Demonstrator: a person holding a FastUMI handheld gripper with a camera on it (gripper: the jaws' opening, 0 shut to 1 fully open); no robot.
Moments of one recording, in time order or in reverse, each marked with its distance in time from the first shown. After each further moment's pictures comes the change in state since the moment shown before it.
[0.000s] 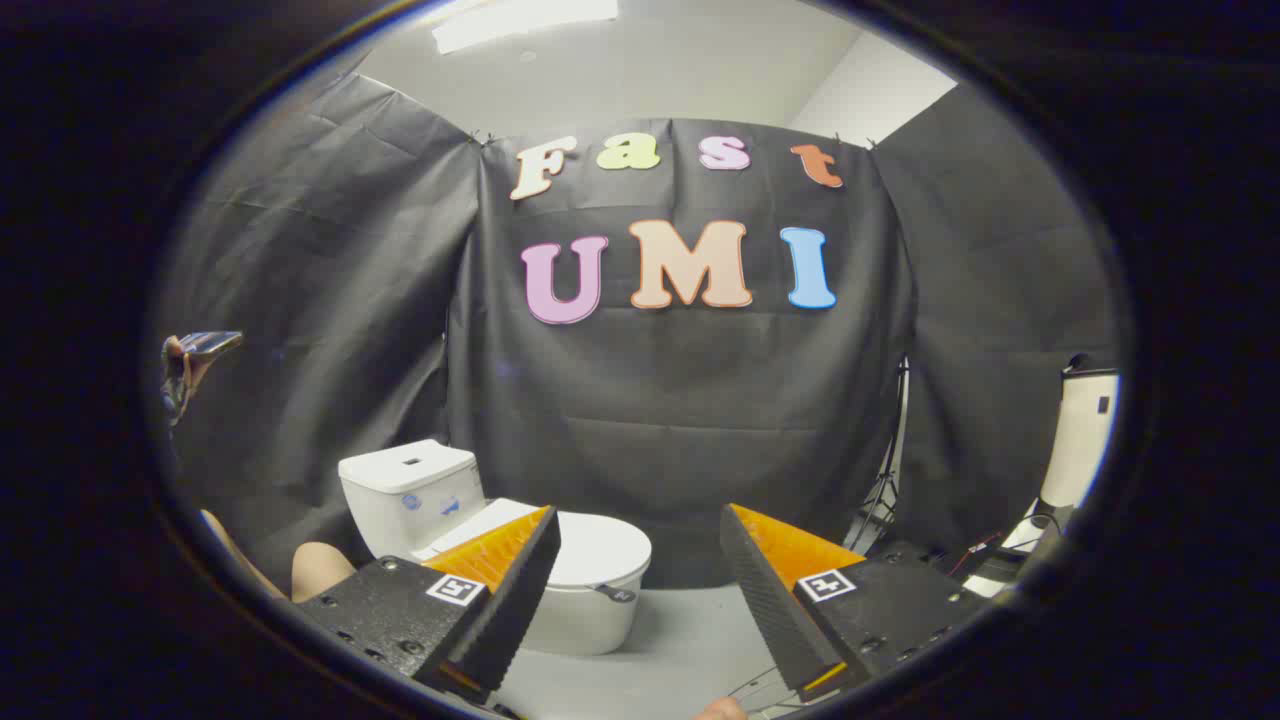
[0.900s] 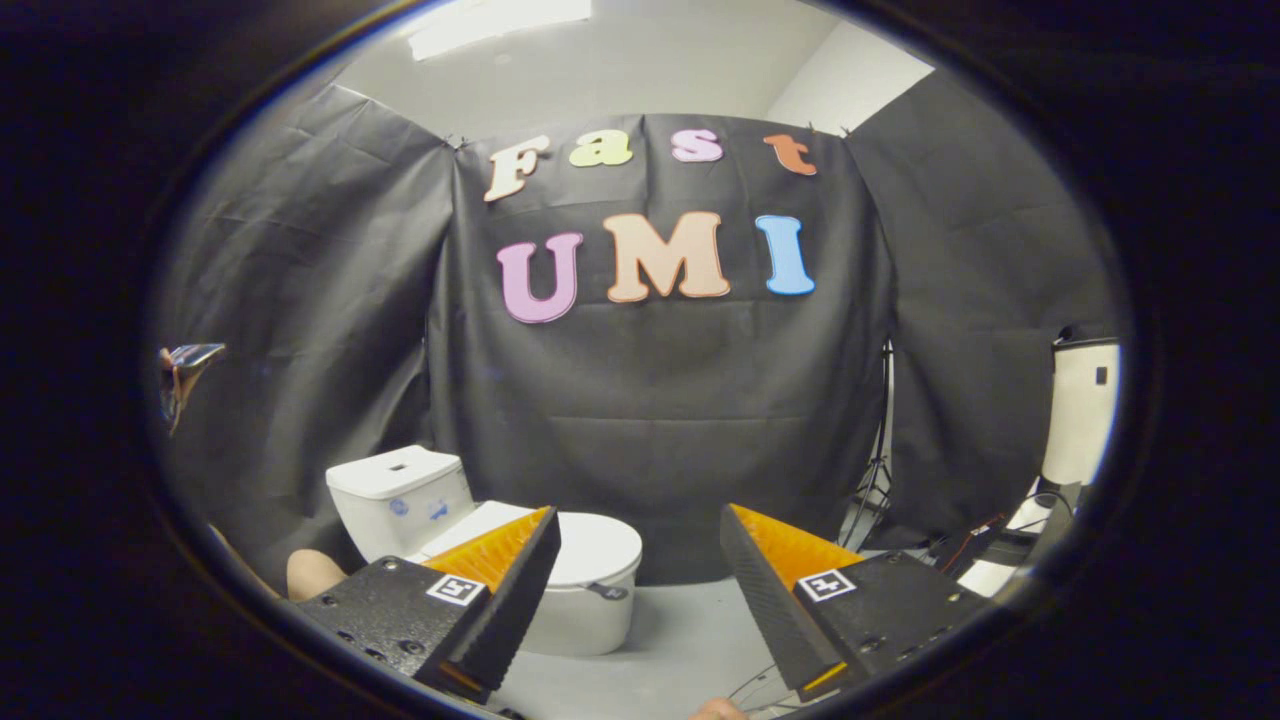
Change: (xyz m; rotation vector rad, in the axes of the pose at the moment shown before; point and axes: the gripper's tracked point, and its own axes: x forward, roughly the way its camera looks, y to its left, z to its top) arm 0.024 -0.019 -0.002 0.072 -0.003 -0.031
